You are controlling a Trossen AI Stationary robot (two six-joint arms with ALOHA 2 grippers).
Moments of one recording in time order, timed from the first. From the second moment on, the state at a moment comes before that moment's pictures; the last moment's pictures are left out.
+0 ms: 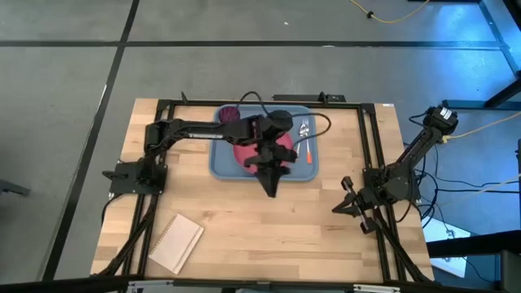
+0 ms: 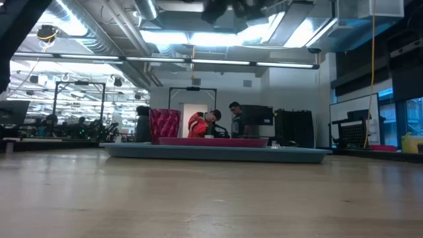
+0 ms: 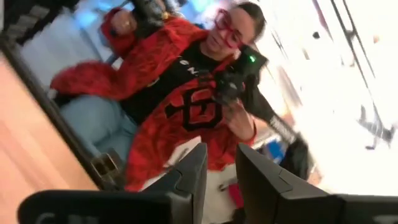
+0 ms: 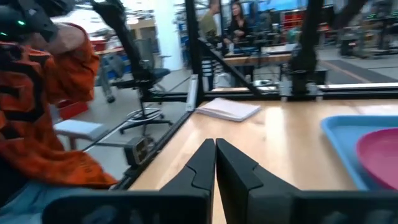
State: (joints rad) left arm 0.14 2.00 1.77 -0.15 1.55 -0.60; right arm 0.92 0.70 0.01 0.72 0.60 0.12
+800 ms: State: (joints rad) left arm -0.09 1.17 1.51 -1.04 0.08 -0.01; right arm 0.91 0.70 0.01 0.70 0.81 0.08
